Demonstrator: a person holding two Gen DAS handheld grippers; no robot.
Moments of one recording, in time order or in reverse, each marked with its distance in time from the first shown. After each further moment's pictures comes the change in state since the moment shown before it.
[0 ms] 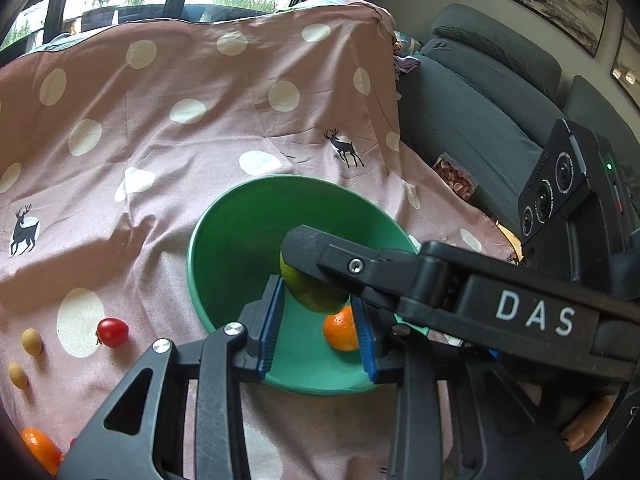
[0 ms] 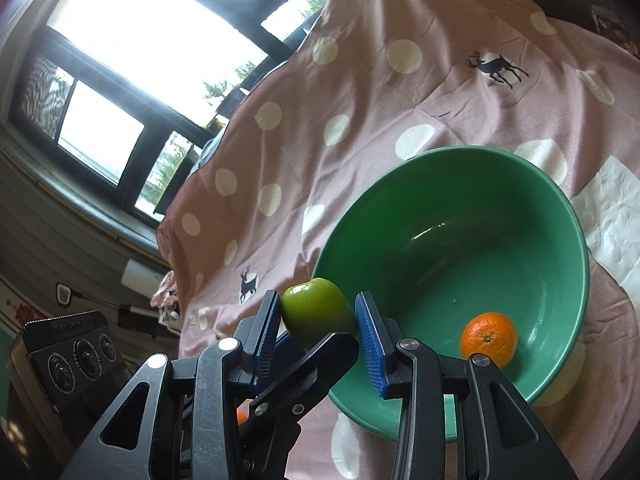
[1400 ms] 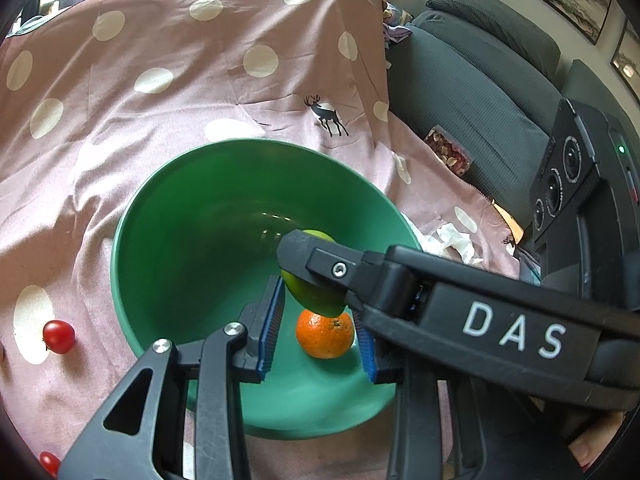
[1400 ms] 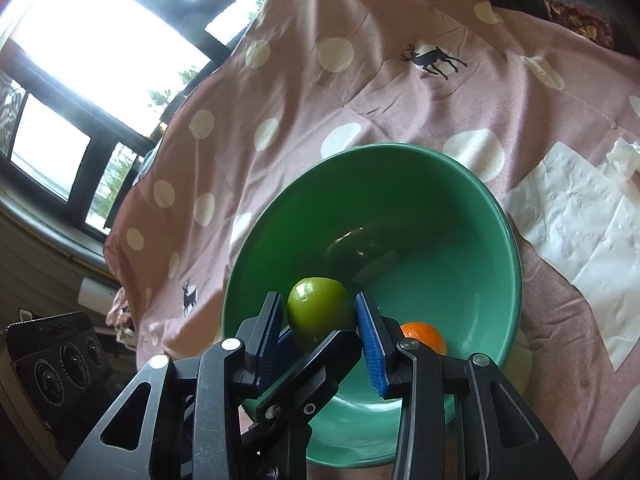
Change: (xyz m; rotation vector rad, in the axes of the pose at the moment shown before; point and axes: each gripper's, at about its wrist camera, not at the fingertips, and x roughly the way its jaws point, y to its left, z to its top) left arm 0.047 -0.013 -0.002 0.005 0.089 -0.051; right arm 0.002 -0.030 0.008 0.062 0.004 -0.181
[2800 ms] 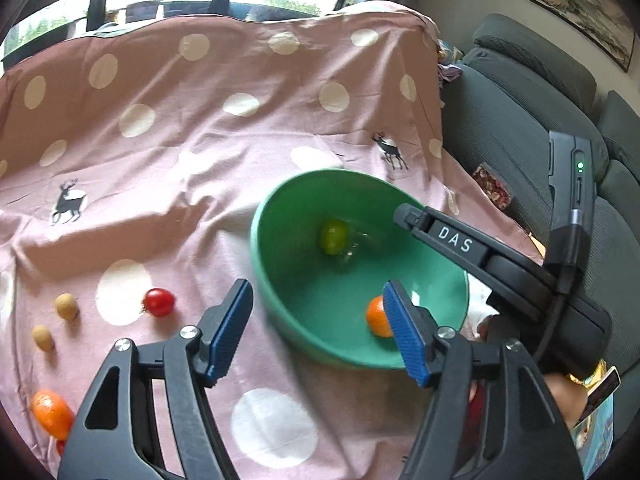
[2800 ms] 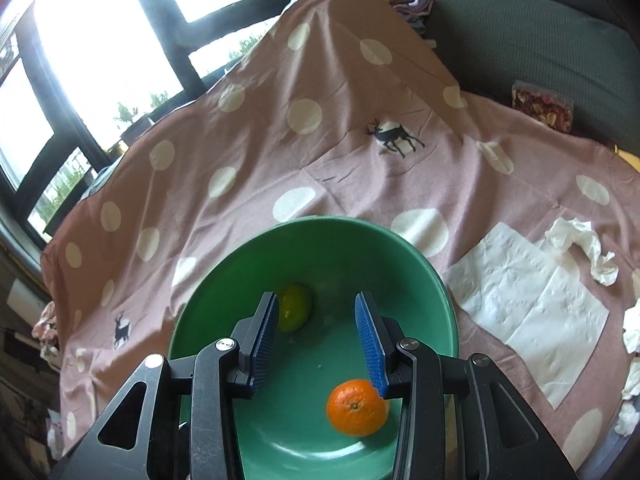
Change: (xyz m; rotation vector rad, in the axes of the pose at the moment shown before) left arm -0.077 0.029 -0.022 -0.102 -0.117 0.226; right arm -0.005 0.022 0.006 -0.137 -0.246 -0.288
